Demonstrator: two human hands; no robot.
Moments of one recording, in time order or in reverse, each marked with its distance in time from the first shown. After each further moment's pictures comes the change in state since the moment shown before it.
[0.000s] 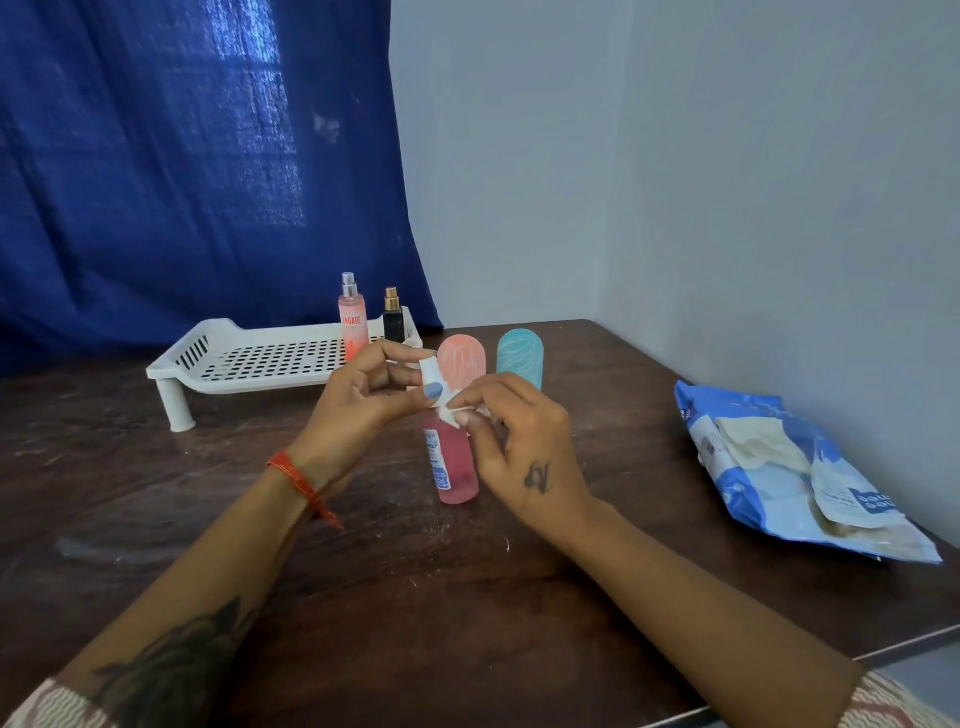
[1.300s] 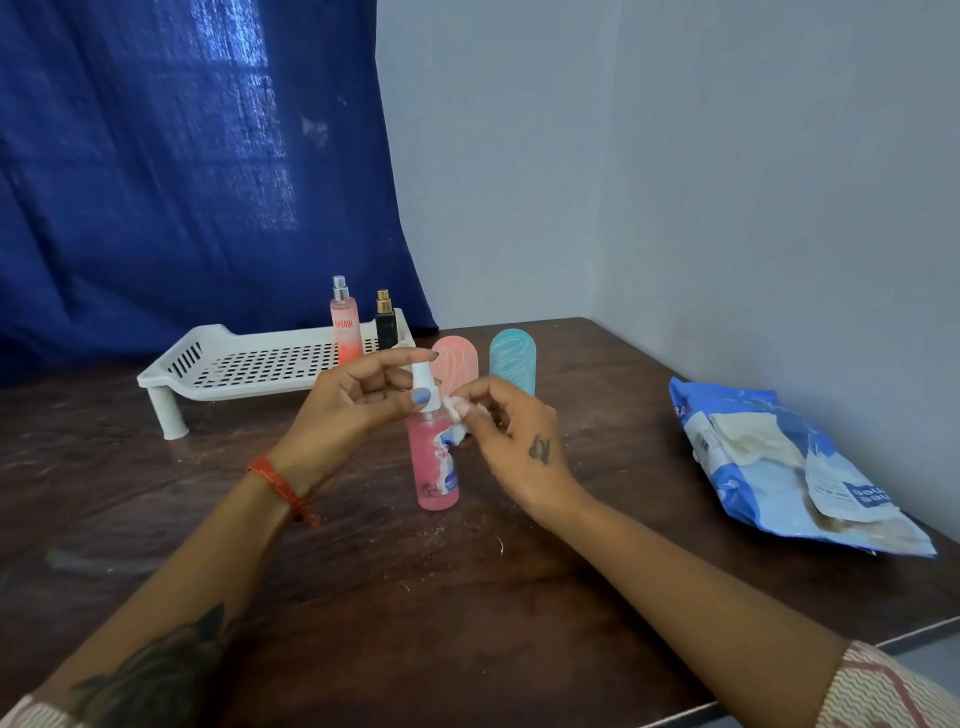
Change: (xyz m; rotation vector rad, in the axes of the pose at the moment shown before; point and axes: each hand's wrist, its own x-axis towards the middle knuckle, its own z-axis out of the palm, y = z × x) left_hand -0.002 0.006 -0.004 0.007 -0.094 0.003; right_hand 0.004 0.009 0.005 0.303 -0.149 0.436
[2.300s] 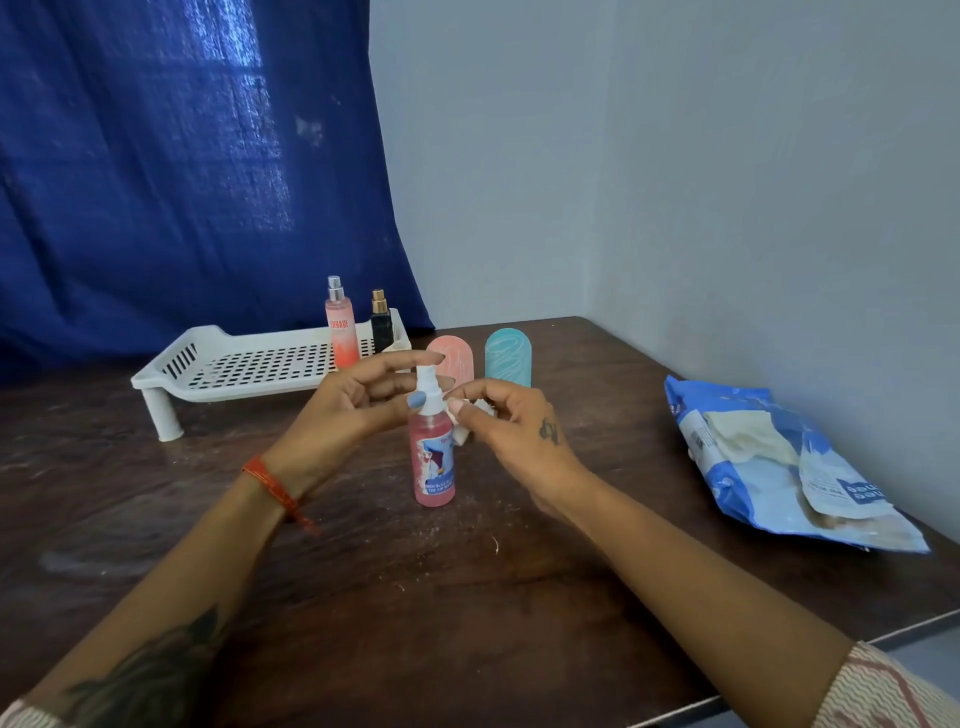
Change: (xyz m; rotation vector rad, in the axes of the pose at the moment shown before) left_hand 0.000 0.003 0.002 0.009 -0.100 -0.031; right_hand 0.006 -0.008 -0.009 0.117 -0.106 0.229
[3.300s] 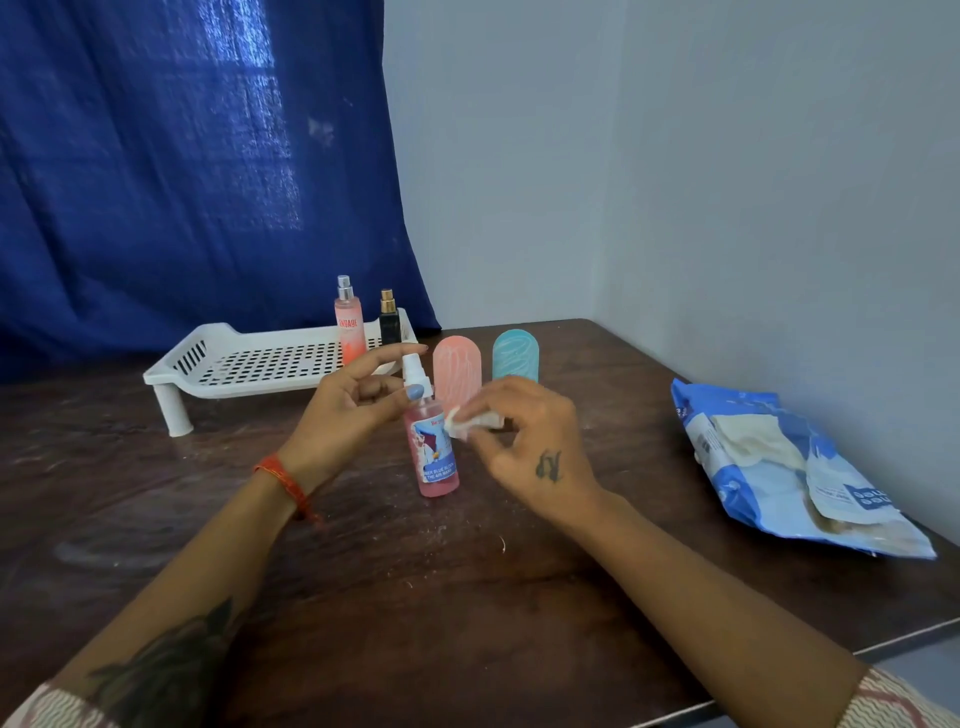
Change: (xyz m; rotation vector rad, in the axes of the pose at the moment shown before) left_hand 0.001 -0.009 -0.007 0.161 0.160 -0.016; right_hand -0.009 0.008 -0.007 -0.448 0.126 -0.553
